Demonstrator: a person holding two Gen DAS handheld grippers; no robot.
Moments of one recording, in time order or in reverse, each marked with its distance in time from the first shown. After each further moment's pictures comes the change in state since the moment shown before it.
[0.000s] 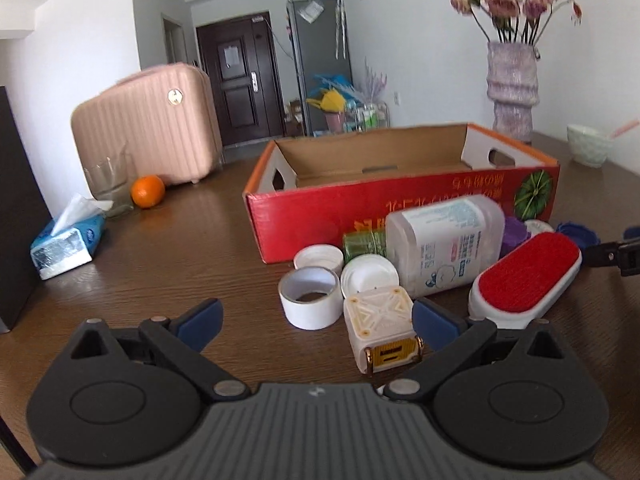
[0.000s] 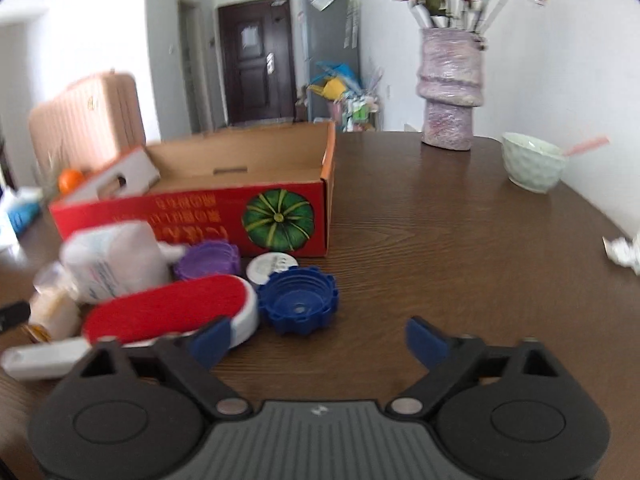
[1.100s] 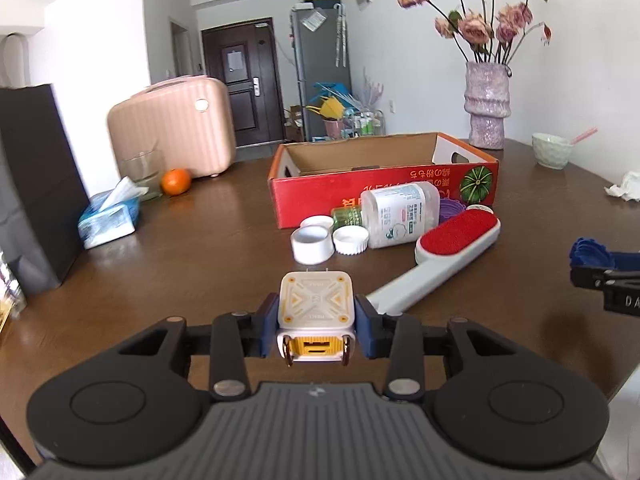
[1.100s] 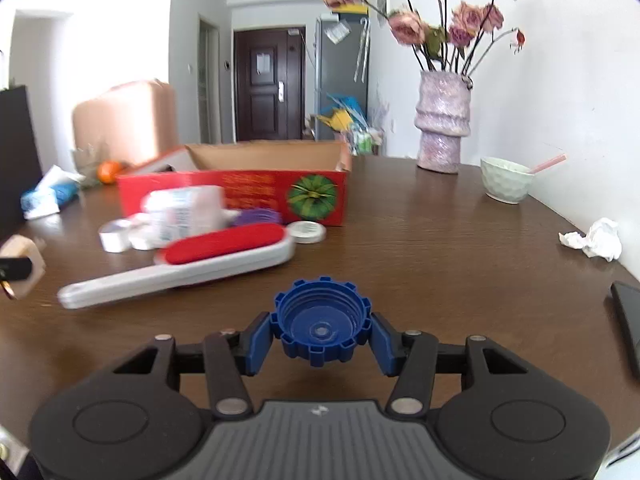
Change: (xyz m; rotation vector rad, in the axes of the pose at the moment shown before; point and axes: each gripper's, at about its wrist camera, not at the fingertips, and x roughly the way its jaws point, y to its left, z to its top) left arm -0.137 0.002 -0.043 -0.027 -0.033 0.007; right arm -0.114 0.030 -0.082 -0.022 -0.143 0.004
